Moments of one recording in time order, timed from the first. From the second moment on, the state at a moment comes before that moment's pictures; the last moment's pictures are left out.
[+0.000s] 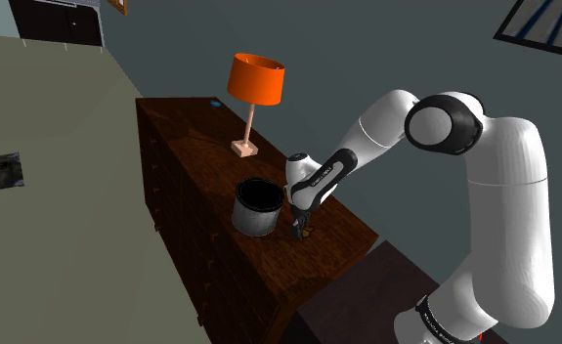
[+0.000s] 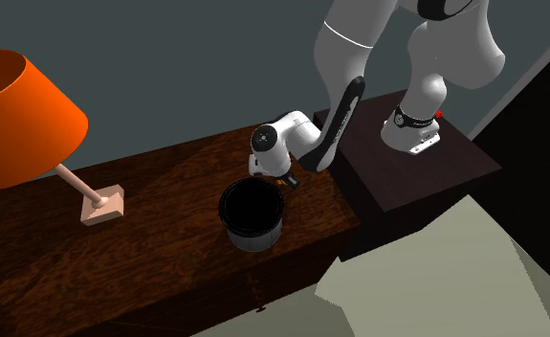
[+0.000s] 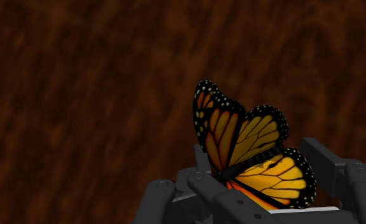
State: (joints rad) arm 0.11 0.63 -0.06 -2.14 -0.22 2.47 -0.21
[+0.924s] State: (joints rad) arm 0.11 0.58 -0.06 -2.16 -0.22 2.43 -0.21
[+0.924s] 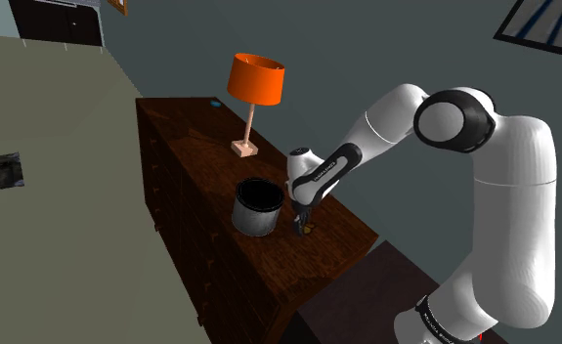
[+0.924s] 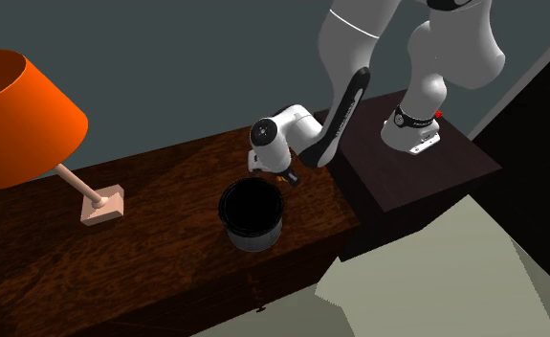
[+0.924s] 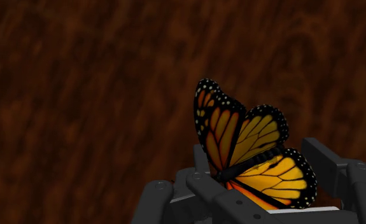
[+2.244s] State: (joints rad) arm 0.11 0.33 -0.06 -2.21 -0.20 2.23 -0.25
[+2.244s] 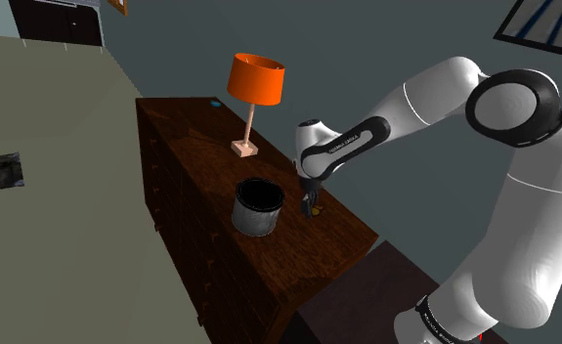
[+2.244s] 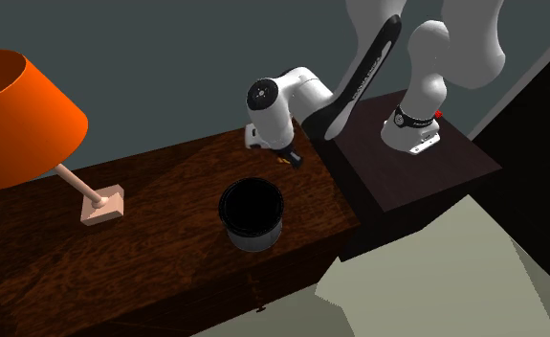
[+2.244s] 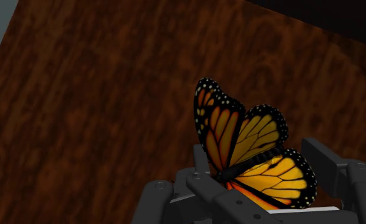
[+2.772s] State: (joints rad) arm 0.11 0.25 -0.05 -2.19 -0.19 2.14 -0.27
